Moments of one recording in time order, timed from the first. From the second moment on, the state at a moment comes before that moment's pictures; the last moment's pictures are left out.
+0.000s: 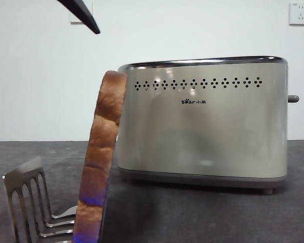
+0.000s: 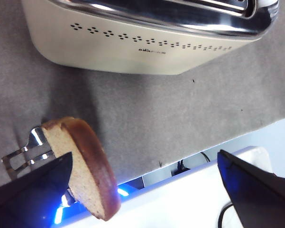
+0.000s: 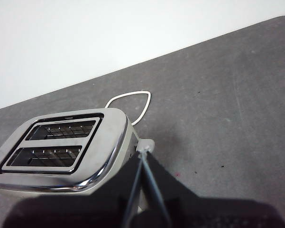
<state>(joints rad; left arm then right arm) -1.03 1.34 1.36 -0.98 -0.09 -0.89 0.00 0.34 0.84 -0.78 -0.14 0.30</state>
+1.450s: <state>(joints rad) -0.92 1.57 1.36 -1.24 -0.01 -0.86 0.00 0.34 0.84 -0.79 -0.14 0.30</state>
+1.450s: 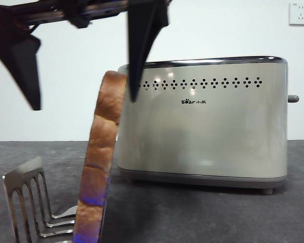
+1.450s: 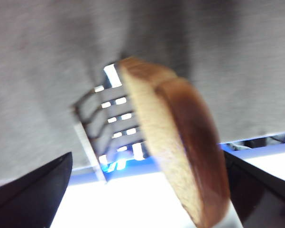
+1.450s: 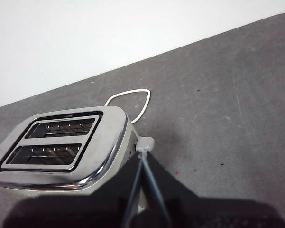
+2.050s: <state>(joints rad) -0.88 1.57 1.36 -1.24 0.01 -0.85 0.00 0.34 0.84 -0.79 -0.14 0.30</state>
